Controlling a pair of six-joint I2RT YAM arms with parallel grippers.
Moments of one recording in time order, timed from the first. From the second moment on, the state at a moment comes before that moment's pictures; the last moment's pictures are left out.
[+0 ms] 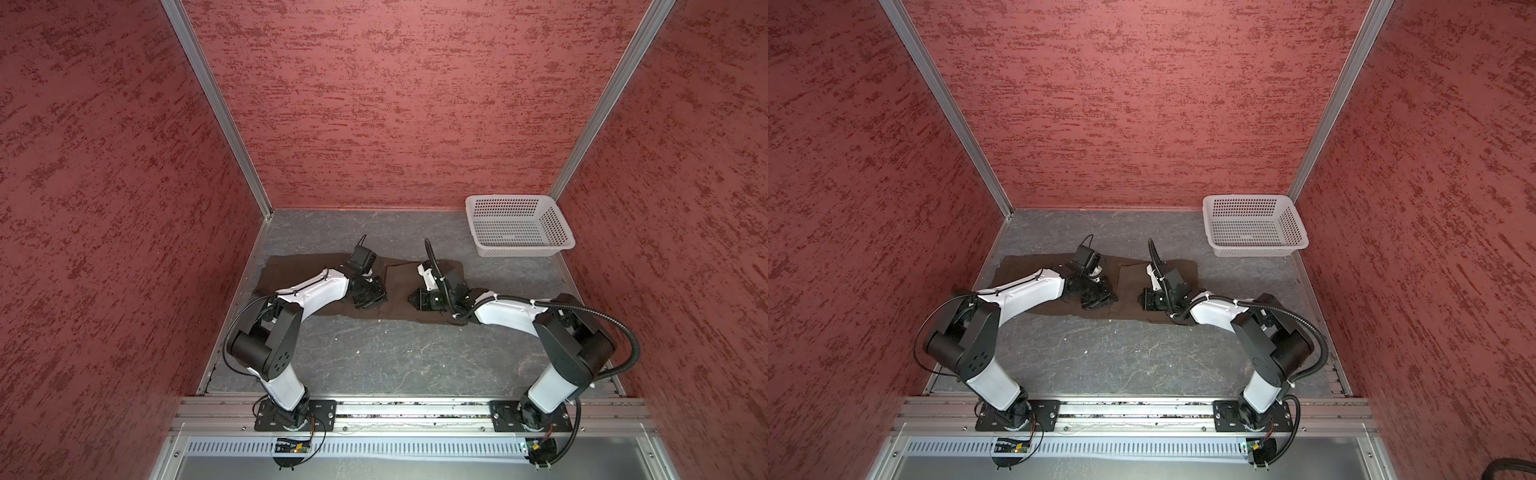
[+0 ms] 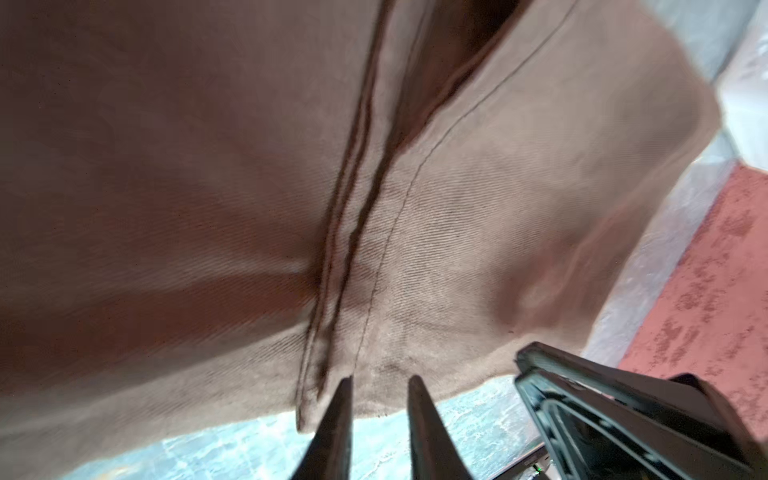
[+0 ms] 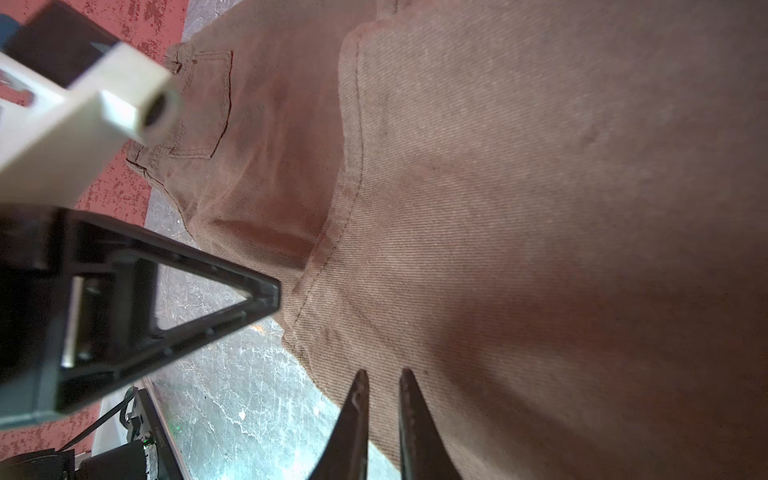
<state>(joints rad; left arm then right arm) -0.48 1.69 1.05 -0.54 0.35 -0.86 0.65 1.68 0.85 0.08 -0.31 0.65</state>
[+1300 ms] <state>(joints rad) -0.53 1.70 1.21 -0.77 0.19 -0.86 0.65 1.69 0.83 0.10 -0.32 0.71</state>
